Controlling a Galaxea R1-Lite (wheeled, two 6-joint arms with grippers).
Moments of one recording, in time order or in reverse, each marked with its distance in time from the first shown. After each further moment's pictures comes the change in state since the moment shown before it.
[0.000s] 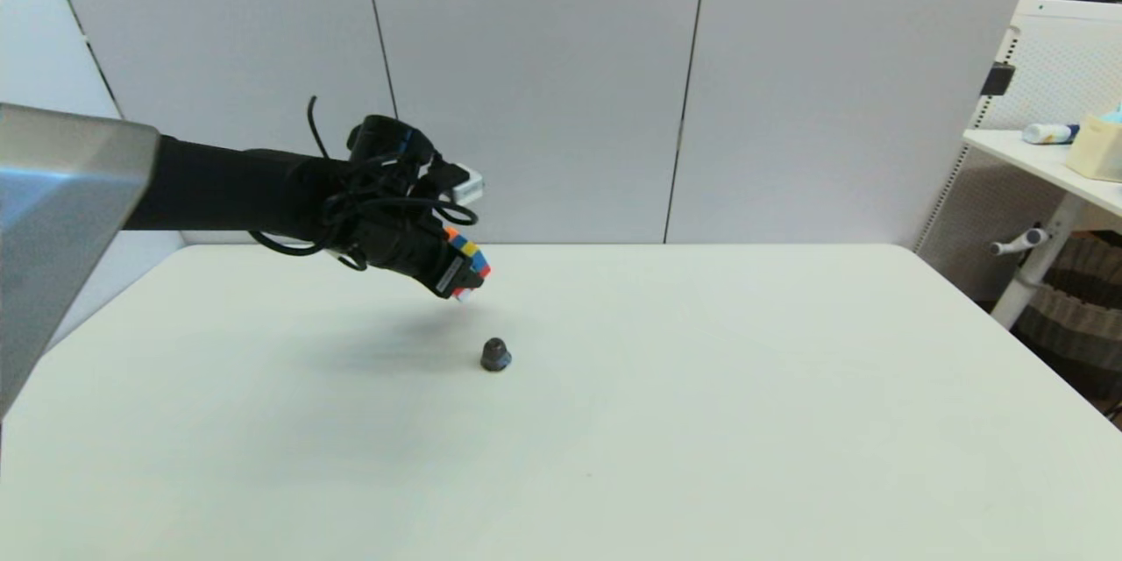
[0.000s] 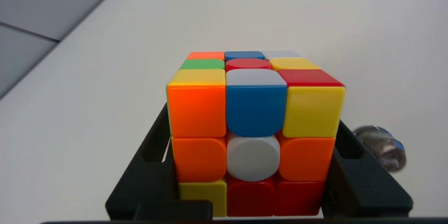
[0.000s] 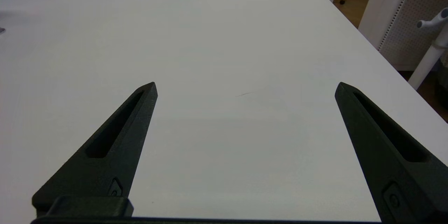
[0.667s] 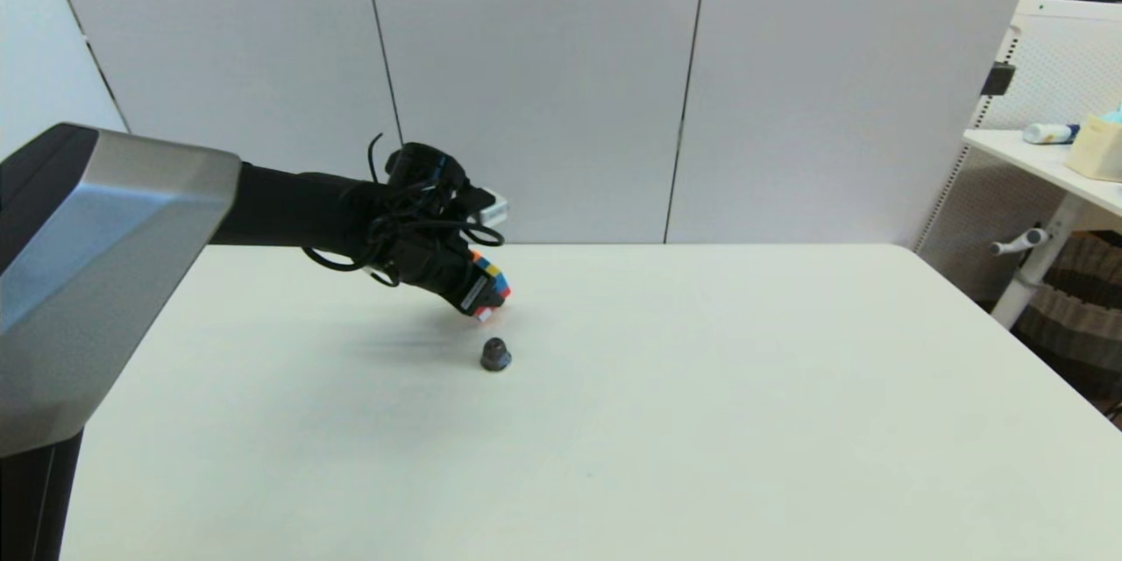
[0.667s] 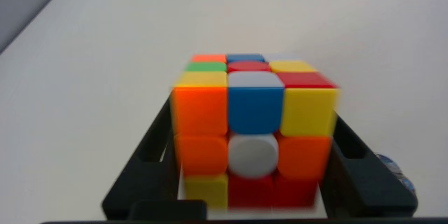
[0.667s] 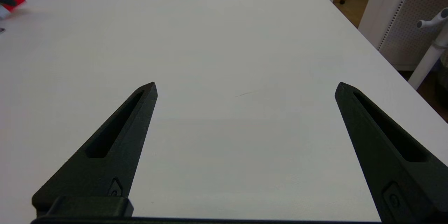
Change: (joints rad) left arm -0.032 0.089 -0.052 0.004 -0.004 -0.009; right arm 0.000 0.000 0.000 0.000 0.000 -0.001
